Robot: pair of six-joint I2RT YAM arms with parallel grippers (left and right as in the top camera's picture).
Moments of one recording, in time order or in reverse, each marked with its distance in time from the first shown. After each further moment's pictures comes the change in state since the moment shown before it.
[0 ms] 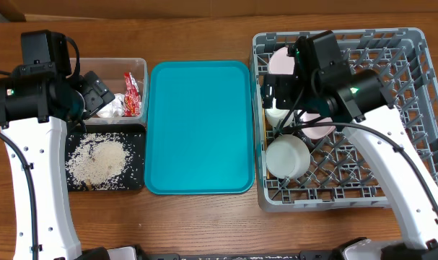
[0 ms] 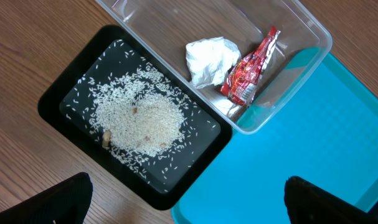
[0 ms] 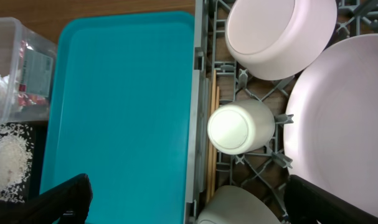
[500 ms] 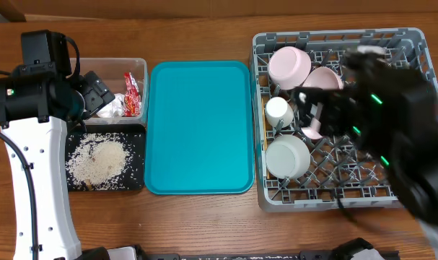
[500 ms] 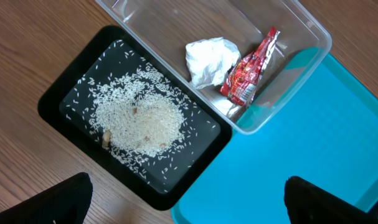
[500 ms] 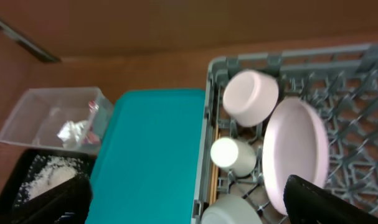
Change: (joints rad) left arm 0.000 0.000 0.000 0.000 0.000 0.000; right arm -0.001 -0.451 0.000 -0.010 0.073 -0.027
